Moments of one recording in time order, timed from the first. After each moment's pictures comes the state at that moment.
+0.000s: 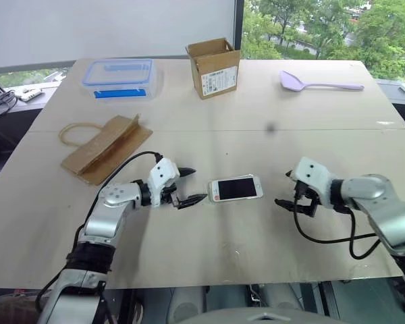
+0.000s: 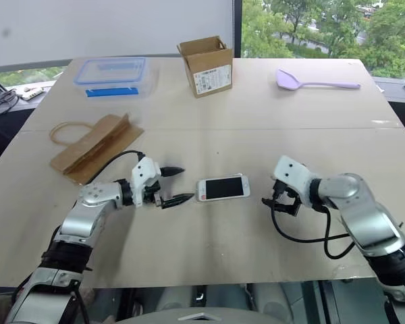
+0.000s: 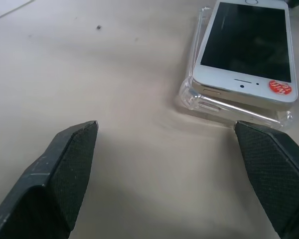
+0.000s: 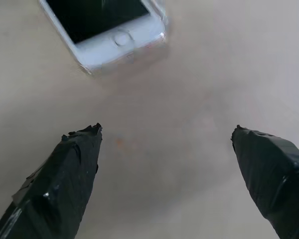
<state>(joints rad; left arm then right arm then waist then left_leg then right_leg) -0.31 0.58 -0.07 0.19 -0.24 0.09 -1.09 -0.28 -0.77 0.15 -0.49 0.16 0.80 0.93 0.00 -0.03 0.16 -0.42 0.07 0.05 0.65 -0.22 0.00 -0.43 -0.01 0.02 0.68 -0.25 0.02</state>
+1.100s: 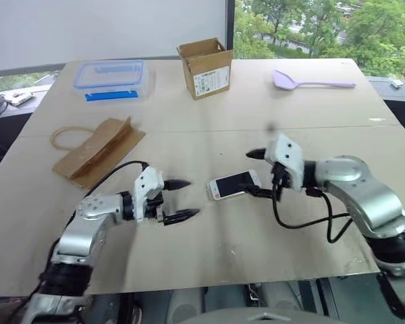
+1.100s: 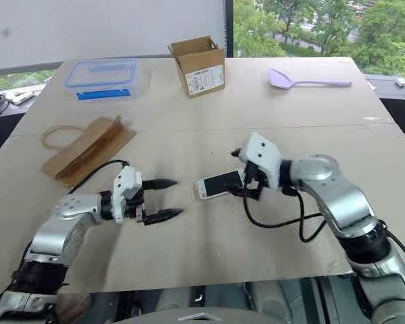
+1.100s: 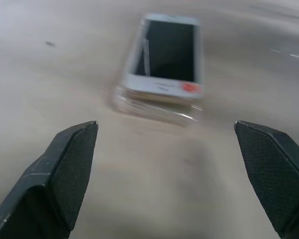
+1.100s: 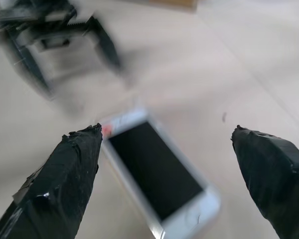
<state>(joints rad) -0.07 0.71 0.04 -0.08 -0.45 0.25 -1.21 -0.53 -0.53 0.32 -0.37 0.22 0.69 0.84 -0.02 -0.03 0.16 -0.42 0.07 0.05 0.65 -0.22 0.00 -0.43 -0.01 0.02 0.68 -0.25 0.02</state>
